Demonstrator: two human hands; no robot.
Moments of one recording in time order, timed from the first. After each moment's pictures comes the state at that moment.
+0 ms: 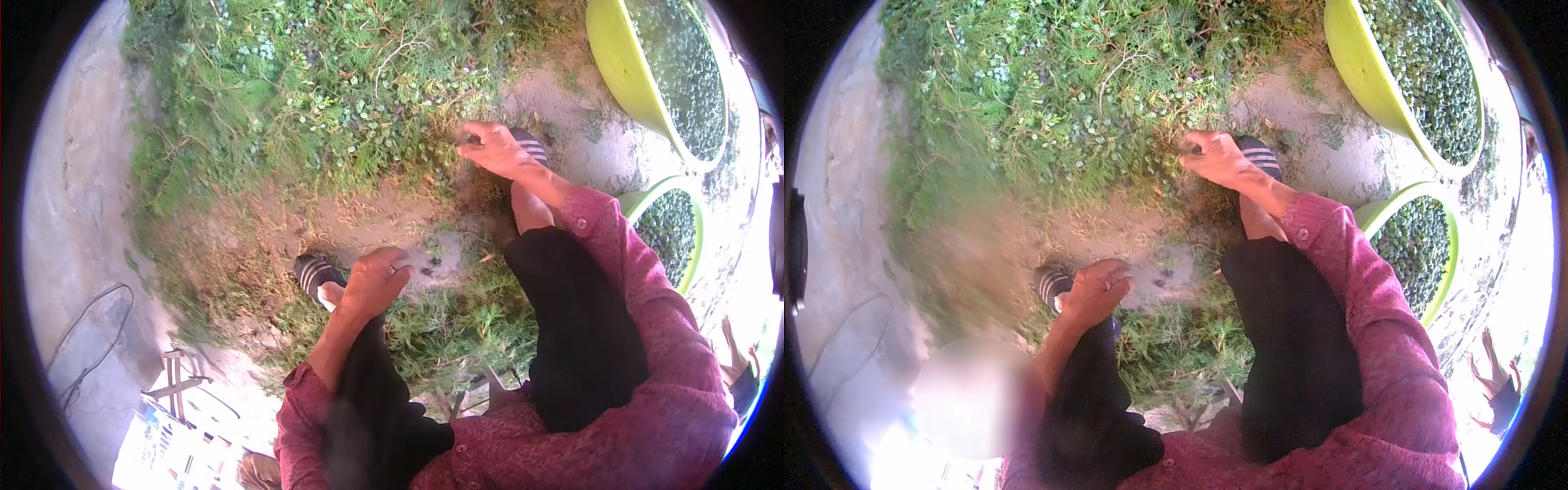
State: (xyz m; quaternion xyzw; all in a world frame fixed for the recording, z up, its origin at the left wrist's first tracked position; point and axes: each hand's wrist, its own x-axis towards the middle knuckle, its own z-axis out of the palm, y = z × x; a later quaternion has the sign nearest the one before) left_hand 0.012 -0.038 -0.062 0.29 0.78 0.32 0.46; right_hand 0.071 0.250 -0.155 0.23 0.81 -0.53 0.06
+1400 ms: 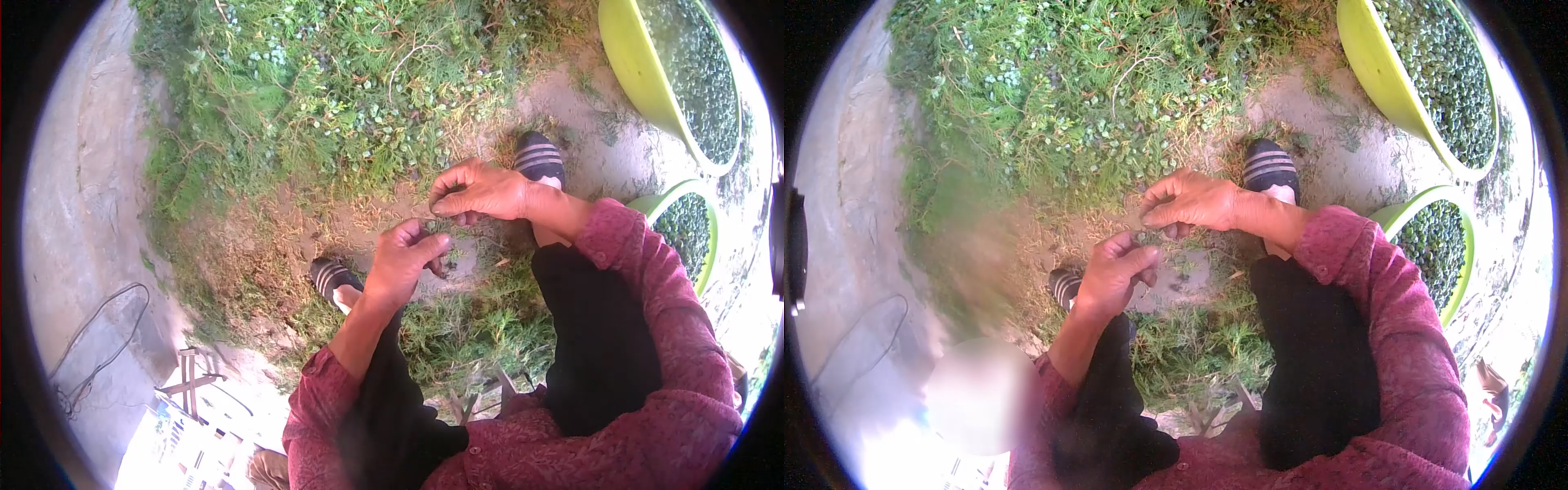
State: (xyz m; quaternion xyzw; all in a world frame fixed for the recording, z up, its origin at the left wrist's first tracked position) left_hand 0.003 0.018 -0.043 -0.05 0.58 0.55 0.59; right_hand 0.048 0.208 -0.075 0.16 0.54 -0.75 0.35
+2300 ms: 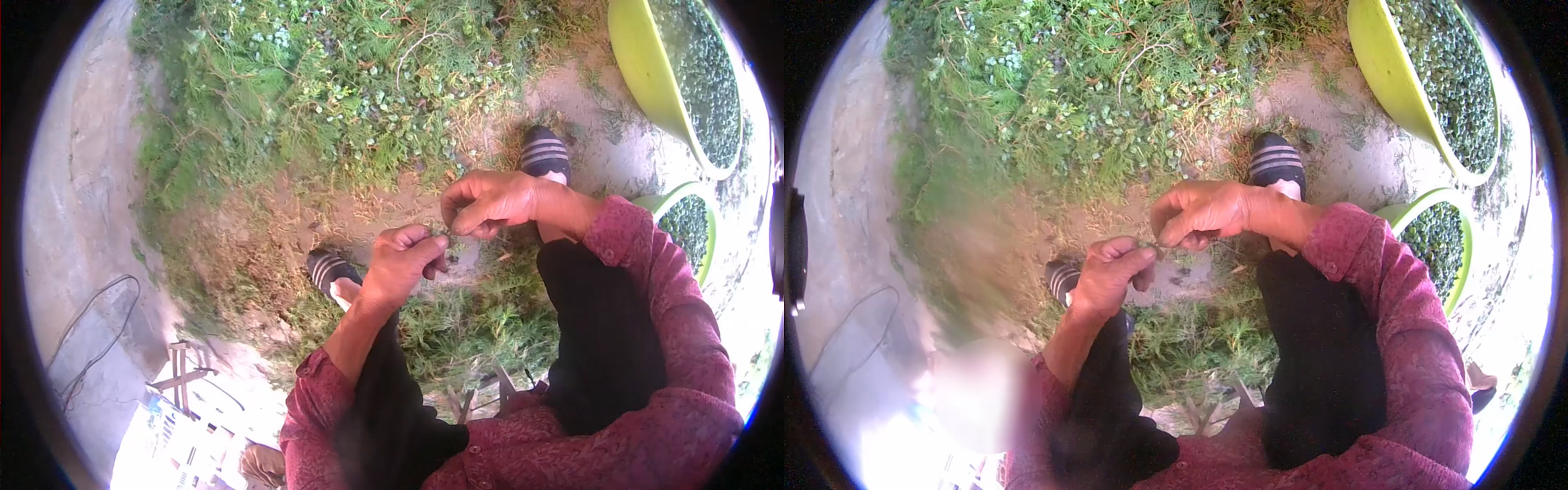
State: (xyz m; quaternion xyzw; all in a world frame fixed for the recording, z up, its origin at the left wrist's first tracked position) left_hand -0.001 0.004 -0.035 -0.04 0.61 0.53 0.59; right_hand 0.055 0.201 -0.085 0.09 0.34 -0.82 0.46
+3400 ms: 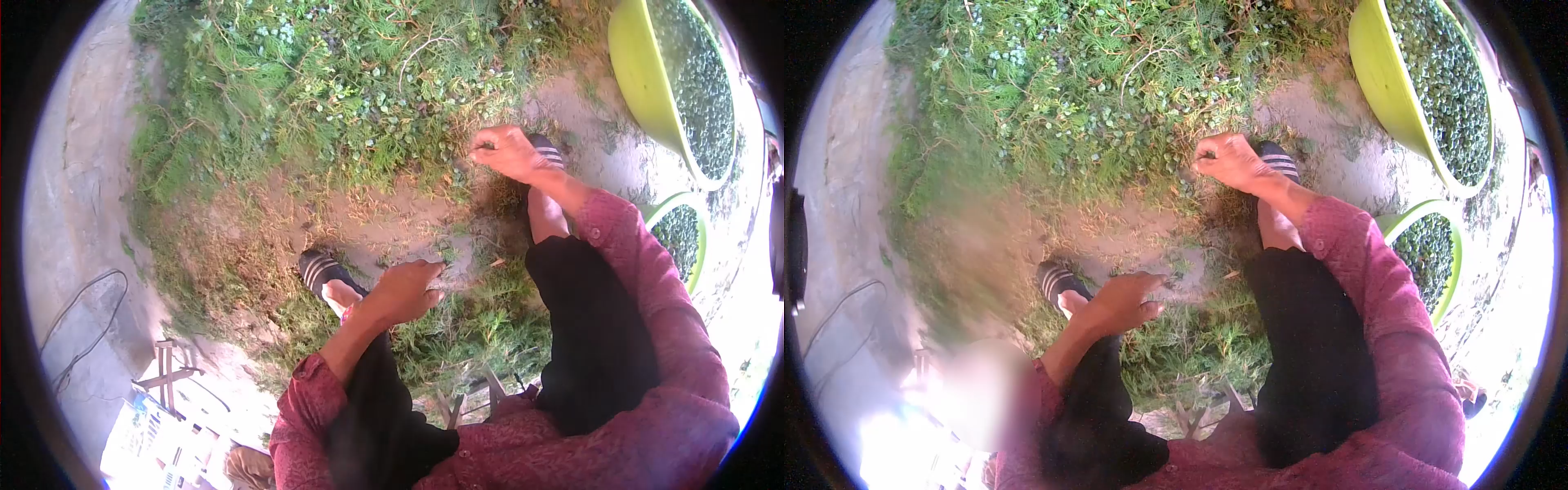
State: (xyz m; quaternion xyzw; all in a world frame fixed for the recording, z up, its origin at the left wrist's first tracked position) left_hand 0.018 -0.030 -0.062 0.43 0.68 0.16 0.57; right_hand 0.058 0.248 -0.158 0.13 0.83 -0.53 0.14
